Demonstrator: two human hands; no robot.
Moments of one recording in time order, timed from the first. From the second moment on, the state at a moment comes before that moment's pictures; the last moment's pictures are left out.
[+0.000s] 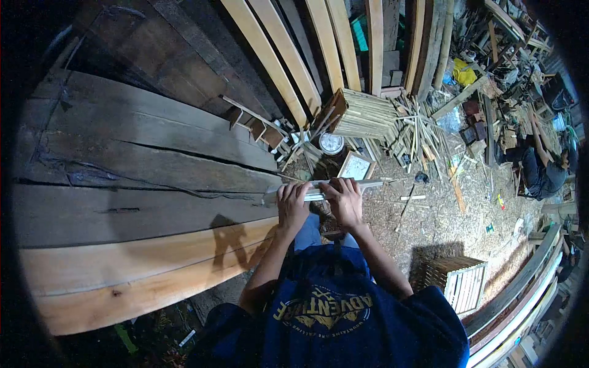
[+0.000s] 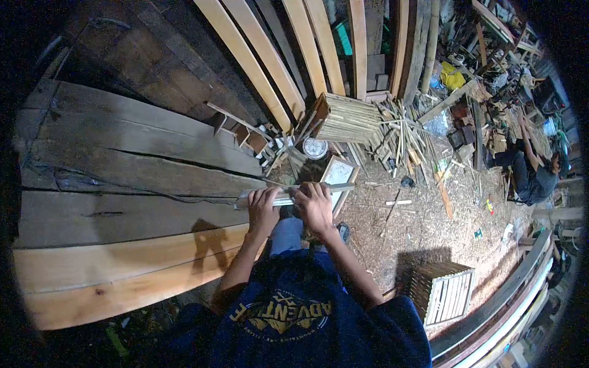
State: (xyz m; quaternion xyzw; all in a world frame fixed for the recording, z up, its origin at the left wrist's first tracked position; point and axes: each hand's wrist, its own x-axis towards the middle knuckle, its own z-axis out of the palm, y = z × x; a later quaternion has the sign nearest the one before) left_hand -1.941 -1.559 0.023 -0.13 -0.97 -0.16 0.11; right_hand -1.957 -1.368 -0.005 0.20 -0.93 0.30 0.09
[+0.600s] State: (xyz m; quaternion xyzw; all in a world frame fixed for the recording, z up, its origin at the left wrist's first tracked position) left_hand -2.179 -1.745 -0.050 -0.18 -0.93 -0.30 0.08; right_hand -2.183 -1.541 -0.055 0.16 -0.95 0.27 0.05
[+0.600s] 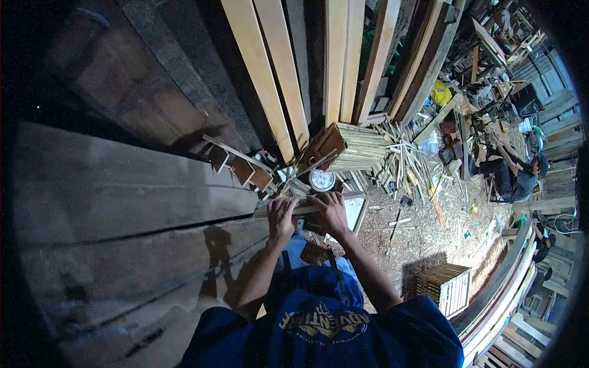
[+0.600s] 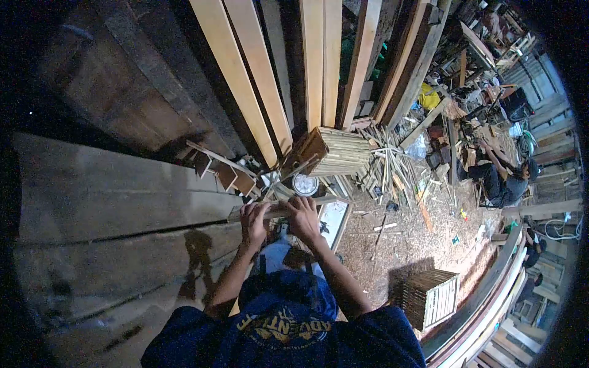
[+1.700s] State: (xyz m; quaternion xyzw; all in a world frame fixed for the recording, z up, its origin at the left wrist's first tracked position) left_hand -2.237 -1.827 -0.106 -0.09 -0.88 -0.46 -0.03; right_hand -2.201 -1.590 -0.063 -0.02 -0.95 0.31 0.02
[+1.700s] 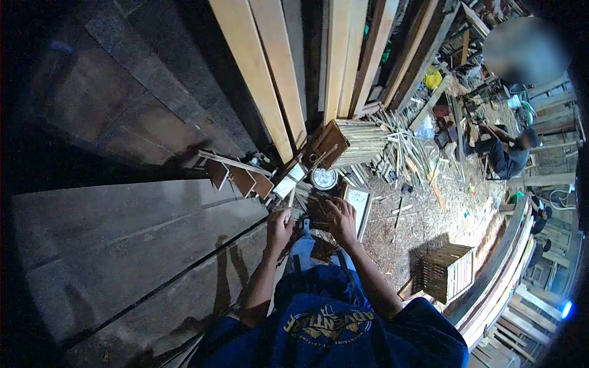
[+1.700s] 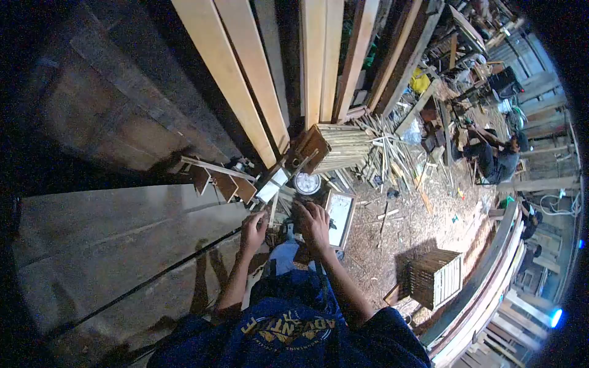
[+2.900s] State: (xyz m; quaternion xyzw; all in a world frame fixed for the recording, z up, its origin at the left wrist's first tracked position) left_hand -1.883 -1.348 0.004 -0.57 -0.71 -0.33 -0.24; right_hand -1.668 -1.271 -0.037 -0.47 -0.78 0.29 0.30
